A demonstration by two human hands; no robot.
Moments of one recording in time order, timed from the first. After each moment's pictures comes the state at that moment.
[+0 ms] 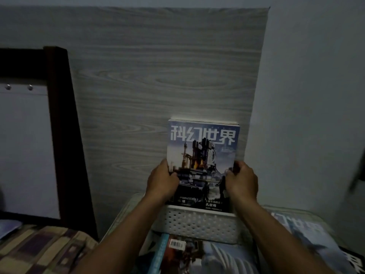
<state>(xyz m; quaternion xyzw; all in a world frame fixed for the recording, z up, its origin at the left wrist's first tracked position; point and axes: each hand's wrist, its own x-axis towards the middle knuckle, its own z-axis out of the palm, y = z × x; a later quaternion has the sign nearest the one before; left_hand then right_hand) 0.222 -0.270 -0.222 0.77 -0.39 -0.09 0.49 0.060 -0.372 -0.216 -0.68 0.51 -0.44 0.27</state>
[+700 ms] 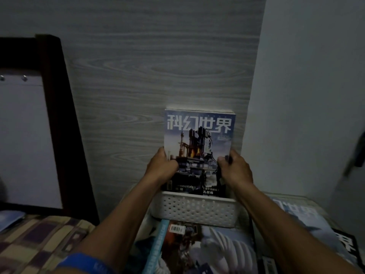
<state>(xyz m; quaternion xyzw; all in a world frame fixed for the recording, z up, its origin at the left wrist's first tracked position) 0.220 -0.260 -0.207 0.75 -0.36 -0.20 0.51 0.059 -0.376 -0.220 -0.74 0.47 -0.38 0.30</state>
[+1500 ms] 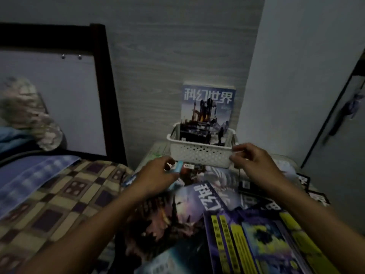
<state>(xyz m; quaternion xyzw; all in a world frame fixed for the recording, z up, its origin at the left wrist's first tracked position) 0.150 -0.068 -0.250 0.82 -0.46 -0.10 0.33 -0.078 -0.221 -0.206 -0.79 0.35 -0.32 0.38</state>
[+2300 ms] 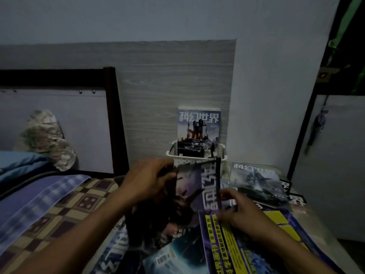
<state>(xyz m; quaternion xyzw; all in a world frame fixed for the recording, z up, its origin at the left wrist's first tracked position) 0.102 0.008 -0.166 0.74 -0.61 0.14 0.26 -0.142 -0.135 -0.238 -0.81 0.29 -0.20 0.47</state>
